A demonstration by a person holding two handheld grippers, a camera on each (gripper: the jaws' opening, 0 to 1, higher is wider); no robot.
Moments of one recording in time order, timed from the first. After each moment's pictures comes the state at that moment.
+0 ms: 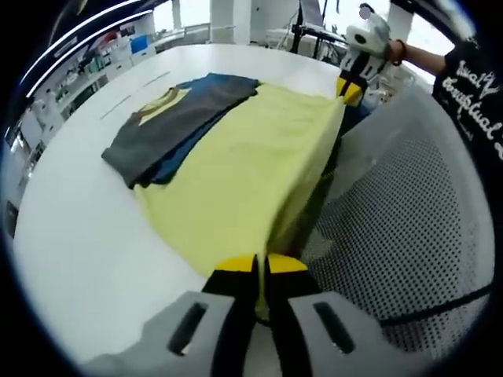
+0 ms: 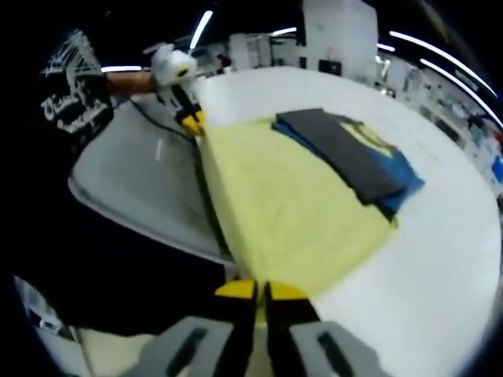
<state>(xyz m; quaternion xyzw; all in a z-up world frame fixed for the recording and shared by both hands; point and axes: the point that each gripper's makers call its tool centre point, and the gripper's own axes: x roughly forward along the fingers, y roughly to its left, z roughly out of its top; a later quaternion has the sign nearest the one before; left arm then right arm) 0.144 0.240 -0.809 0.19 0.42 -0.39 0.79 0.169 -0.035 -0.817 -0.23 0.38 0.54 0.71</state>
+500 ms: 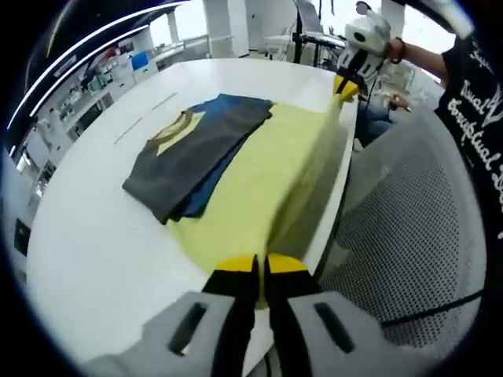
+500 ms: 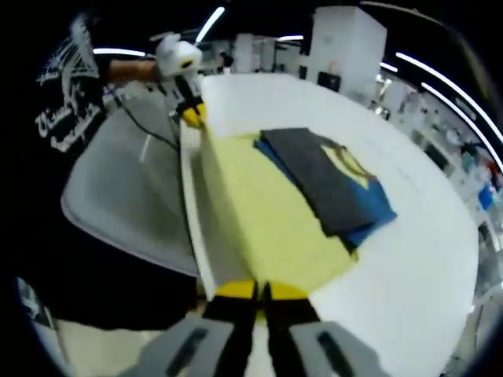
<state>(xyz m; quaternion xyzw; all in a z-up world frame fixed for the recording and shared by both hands) 0.187 0.245 -0.775 0.22 0.38 -0.39 0.81 0.214 -0.031 -0.780 -0.29 0.33 0.52 0.73</state>
